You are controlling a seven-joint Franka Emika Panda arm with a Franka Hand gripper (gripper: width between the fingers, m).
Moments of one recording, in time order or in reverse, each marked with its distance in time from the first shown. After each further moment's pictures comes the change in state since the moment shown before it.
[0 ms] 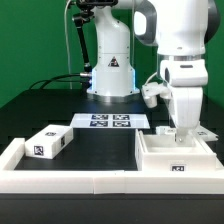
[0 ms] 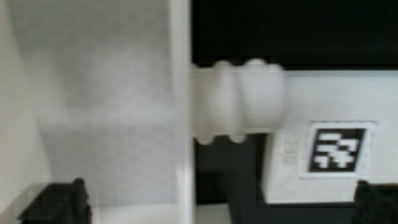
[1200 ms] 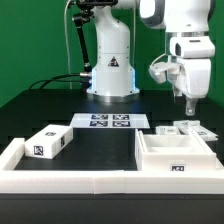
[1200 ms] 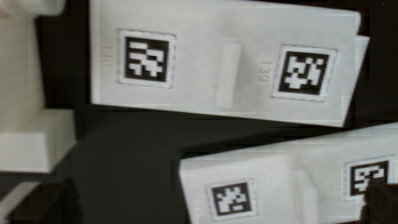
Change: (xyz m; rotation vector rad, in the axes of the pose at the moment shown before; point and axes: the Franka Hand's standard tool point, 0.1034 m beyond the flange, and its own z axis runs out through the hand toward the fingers) arm 0.035 -0.080 -0.021 -0.032 0.015 -0.118
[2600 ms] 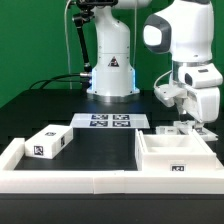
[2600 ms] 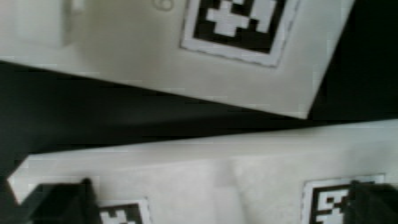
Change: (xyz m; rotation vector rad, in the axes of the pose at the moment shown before) arm 0.026 -0.039 0.055 0.065 0.042 -0.102
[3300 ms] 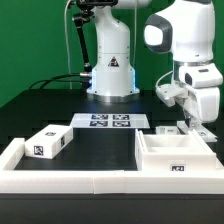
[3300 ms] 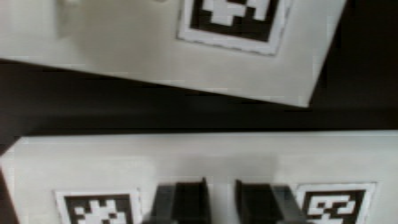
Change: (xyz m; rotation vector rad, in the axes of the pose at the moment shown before) arm 0.002 0.001 0.000 -0.001 0.001 0.036
